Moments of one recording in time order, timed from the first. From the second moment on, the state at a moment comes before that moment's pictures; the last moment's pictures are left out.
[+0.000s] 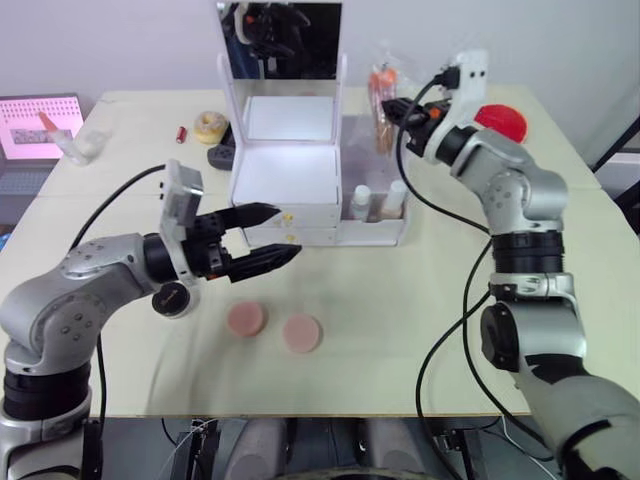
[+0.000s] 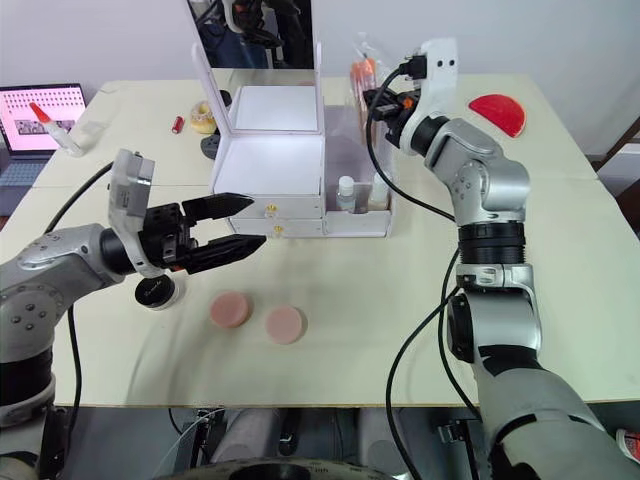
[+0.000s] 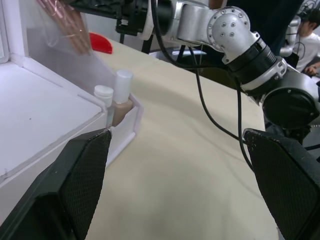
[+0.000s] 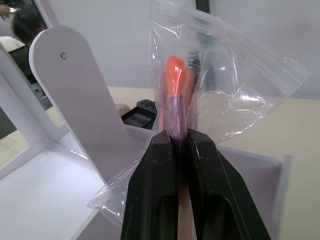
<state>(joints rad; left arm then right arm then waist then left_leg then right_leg) -0.37 0.69 0.22 -0.48 -0.99 0.88 -0.78 -1.03 -0.37 -0.13 0.43 0.43 0.57 0.49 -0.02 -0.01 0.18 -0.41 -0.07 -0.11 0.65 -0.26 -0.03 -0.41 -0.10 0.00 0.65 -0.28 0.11</state>
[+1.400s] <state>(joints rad) -0.11 0.96 0.47 0.36 -0.56 0.33 -1.05 0.38 -0.78 -0.92 -0.41 0.58 0.63 1.07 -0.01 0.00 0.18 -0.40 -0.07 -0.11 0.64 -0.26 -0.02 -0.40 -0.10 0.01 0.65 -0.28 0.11</state>
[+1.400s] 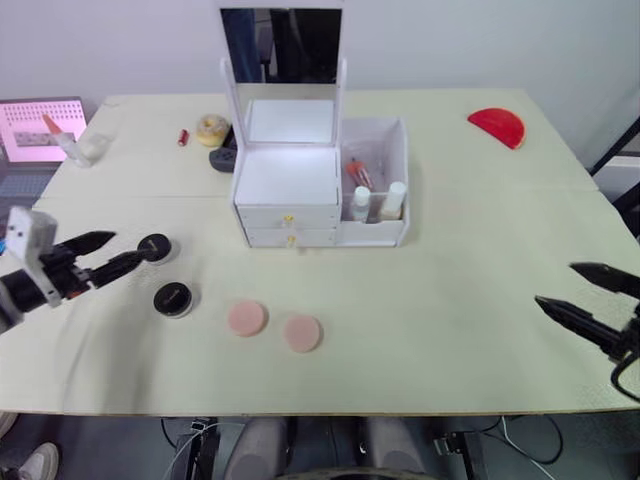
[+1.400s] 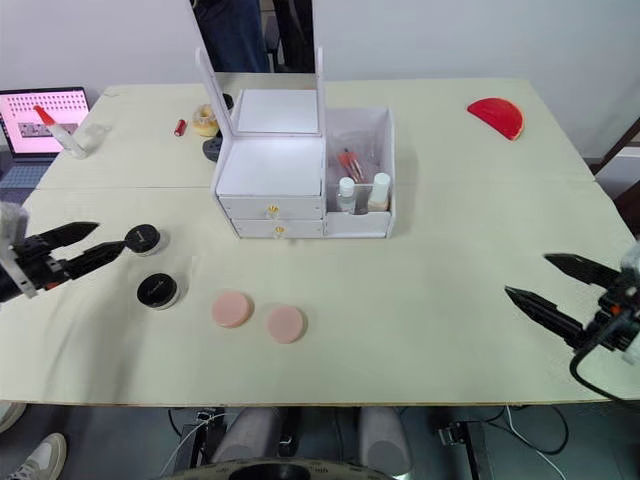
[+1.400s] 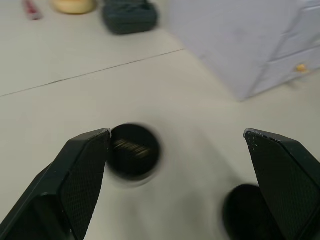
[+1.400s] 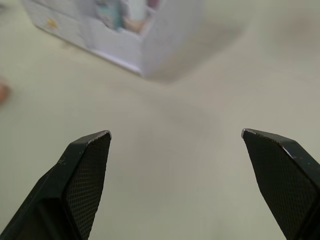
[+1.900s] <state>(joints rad) -0.07 1.04 0.57 0.69 -0.48 0.10 -1.13 0.36 -0.80 -0.94 -0.24 0.57 0.49 1.02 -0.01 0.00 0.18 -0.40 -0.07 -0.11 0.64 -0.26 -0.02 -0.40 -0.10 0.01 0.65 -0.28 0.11</state>
